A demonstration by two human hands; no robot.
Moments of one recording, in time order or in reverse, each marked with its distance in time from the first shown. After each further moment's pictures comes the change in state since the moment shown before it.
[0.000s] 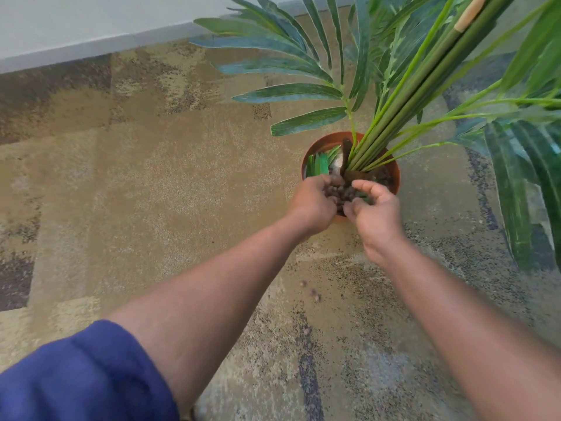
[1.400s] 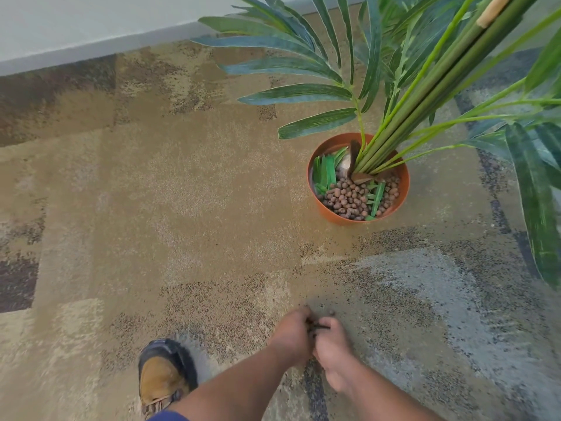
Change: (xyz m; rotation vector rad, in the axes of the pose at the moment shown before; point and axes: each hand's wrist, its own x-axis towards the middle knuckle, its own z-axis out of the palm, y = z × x) left_hand -0.133 -0.190 0.055 0.419 -0.337 -0.286; right_hand -0.117 0.196 0.006 -0.280 -0.186 0.711
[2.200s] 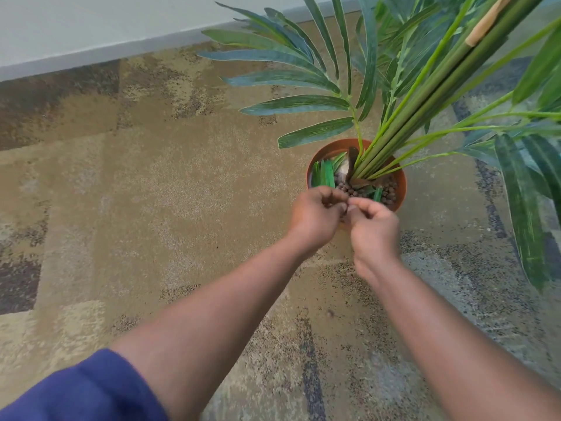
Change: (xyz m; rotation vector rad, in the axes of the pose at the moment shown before) left_hand 0.023 0.165 -0.160 -0.616 0.358 0.227; right_hand -0.050 -0.203 -0.050 0.389 0.220 -0.648
